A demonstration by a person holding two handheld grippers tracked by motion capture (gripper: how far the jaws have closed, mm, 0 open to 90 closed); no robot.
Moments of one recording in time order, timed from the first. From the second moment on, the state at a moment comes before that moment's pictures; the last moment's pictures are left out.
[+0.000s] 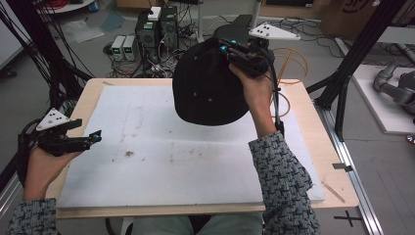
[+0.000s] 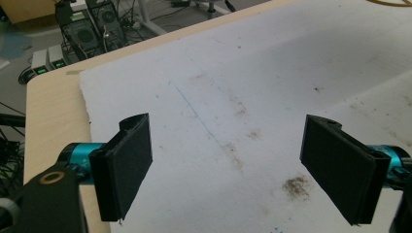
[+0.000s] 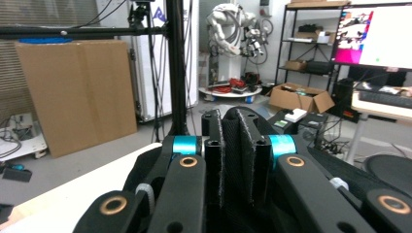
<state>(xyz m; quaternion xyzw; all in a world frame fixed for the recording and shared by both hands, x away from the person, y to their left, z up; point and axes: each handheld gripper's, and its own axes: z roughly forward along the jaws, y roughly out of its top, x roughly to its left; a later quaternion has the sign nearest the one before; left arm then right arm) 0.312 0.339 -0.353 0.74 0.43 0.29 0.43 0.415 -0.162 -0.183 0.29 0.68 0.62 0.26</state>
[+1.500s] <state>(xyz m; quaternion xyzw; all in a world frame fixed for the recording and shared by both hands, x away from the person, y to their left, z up) 0.313 0.339 -0.356 0.74 0.43 0.28 0.43 0.423 -0.256 -0.144 0.35 0.60 0.64 0.34</state>
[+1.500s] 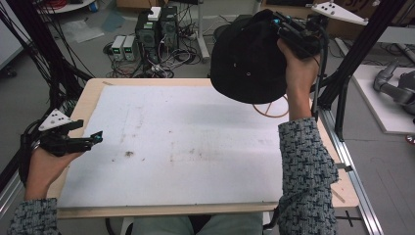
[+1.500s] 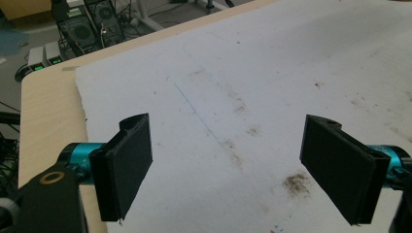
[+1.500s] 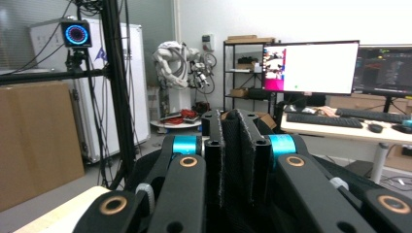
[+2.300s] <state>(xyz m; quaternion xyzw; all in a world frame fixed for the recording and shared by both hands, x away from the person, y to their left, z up) 0.312 0.338 -0.358 0.74 0.43 0.28 0.42 0.458 -0.299 -0.152 0.41 0.57 0.61 0.37</state>
